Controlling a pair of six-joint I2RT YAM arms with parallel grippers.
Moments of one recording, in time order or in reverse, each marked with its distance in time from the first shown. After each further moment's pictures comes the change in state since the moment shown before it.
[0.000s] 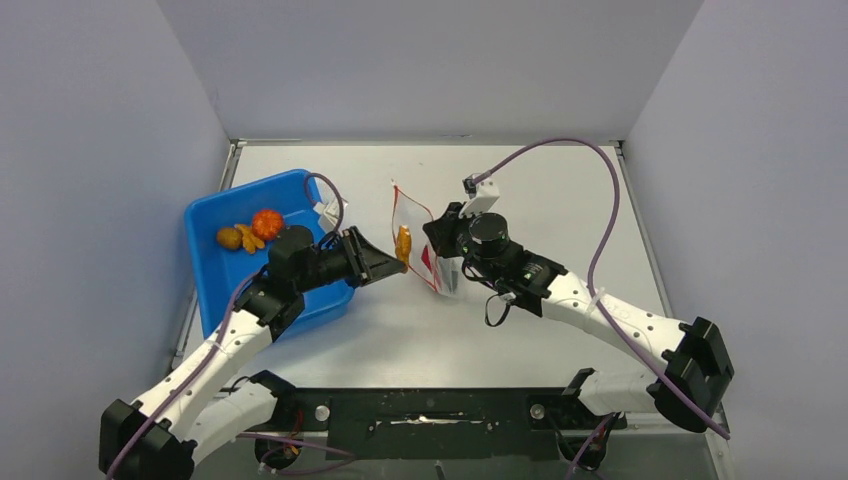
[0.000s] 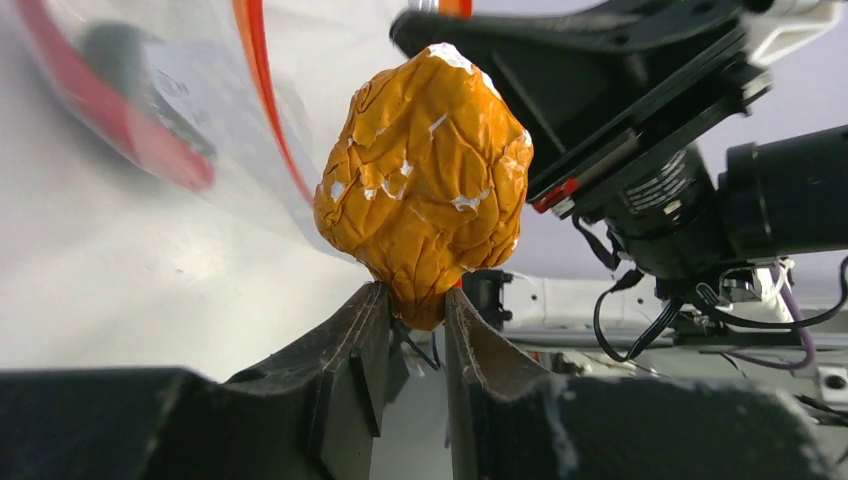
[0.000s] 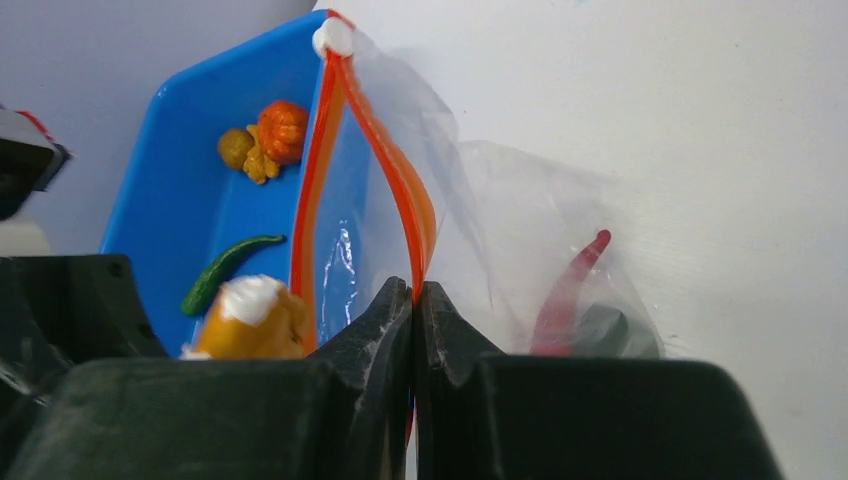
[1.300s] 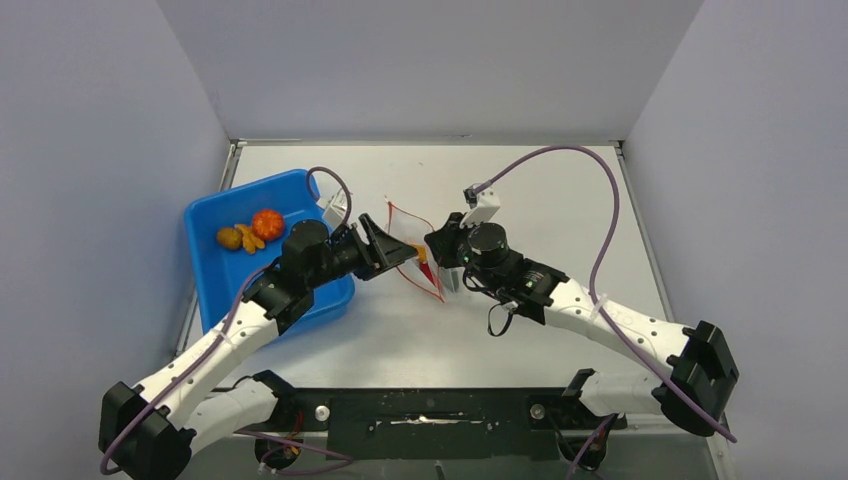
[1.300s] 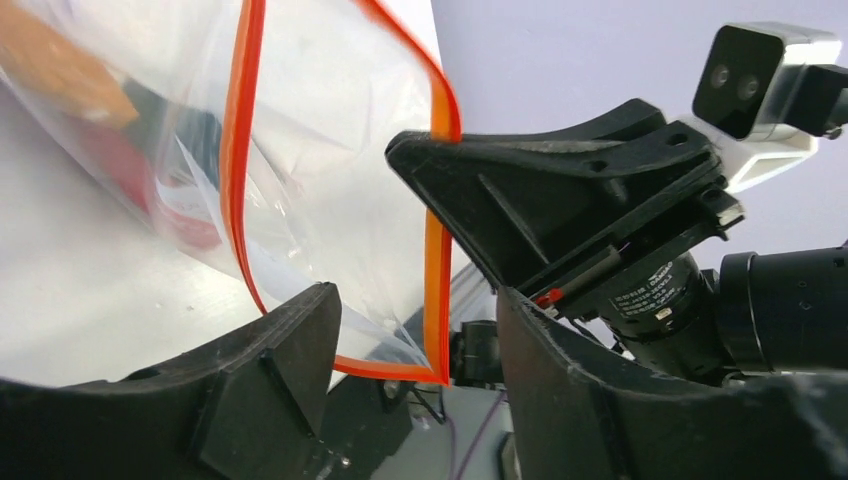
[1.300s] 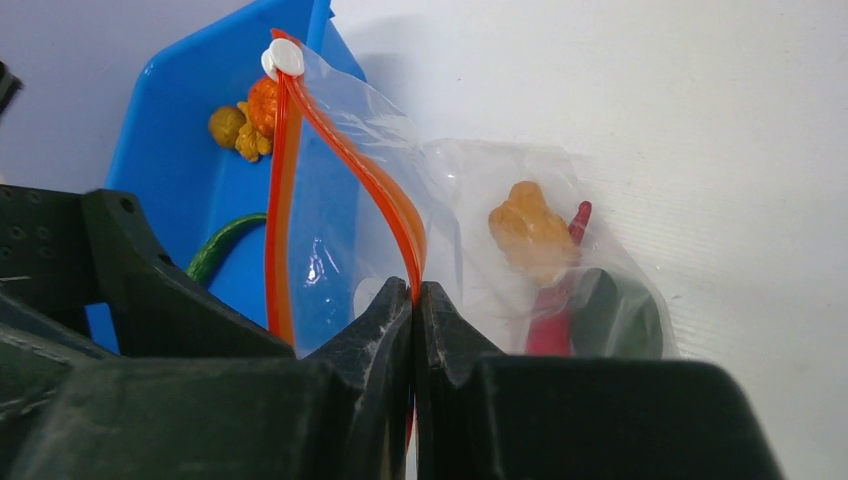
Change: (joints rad) left arm -0.121 0.081 0.023 0.032 -0.197 -0.067; right arm 0.032 -0.030 -0.050 -0.004 0.018 0.037
